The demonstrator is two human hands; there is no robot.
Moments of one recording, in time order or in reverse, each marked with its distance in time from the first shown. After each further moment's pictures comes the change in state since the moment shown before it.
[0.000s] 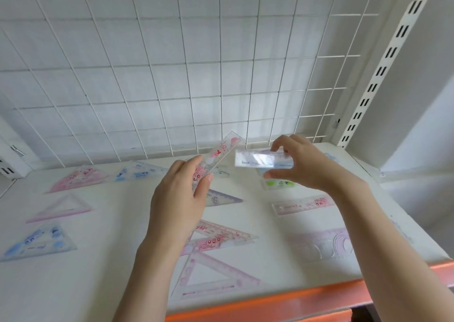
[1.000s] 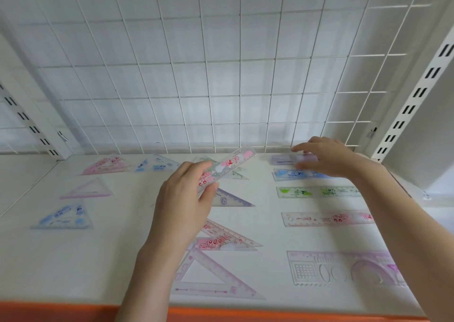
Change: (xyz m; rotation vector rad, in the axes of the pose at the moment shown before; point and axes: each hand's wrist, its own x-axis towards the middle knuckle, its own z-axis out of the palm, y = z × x) left_hand -0.011 0.012 0.002 0.078 0.072 -0.040; right_hand 0.067 0.074 0.008 -0.296 -0.199 -0.061
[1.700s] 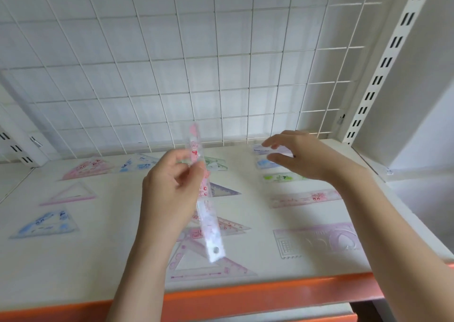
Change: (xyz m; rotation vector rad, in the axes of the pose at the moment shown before) left_hand -0.010 0.026 -0.019 -0.603 0.041 -0.236; right_hand -0.066 -0.061 -0.023 0.207 0.196 -0.118
